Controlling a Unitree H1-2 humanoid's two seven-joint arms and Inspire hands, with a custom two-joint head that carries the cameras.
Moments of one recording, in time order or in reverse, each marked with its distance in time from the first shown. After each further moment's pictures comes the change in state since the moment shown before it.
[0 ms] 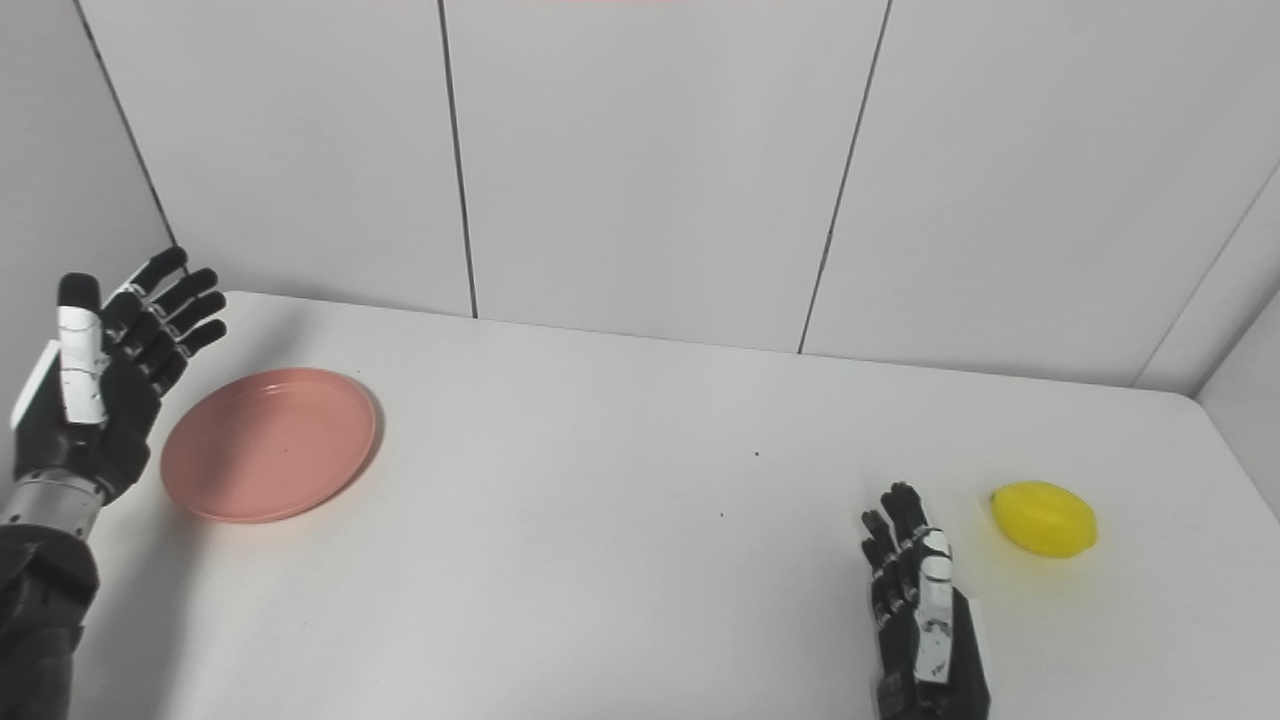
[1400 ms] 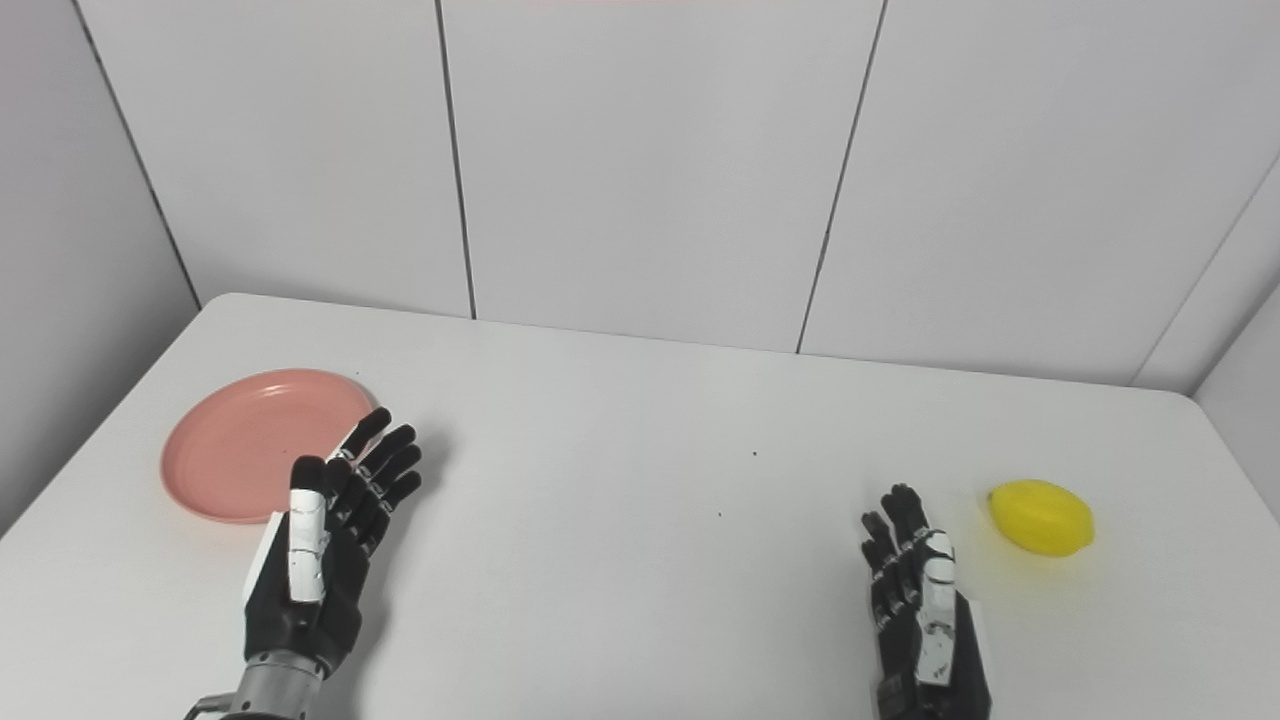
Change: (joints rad) left arm 0.277 -0.373 -0.304 -0.093 0.154 -0.200 0.011; right arm 0.004 -0.002 0.003 -0.005 0.017 0.007 -0.002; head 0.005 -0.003
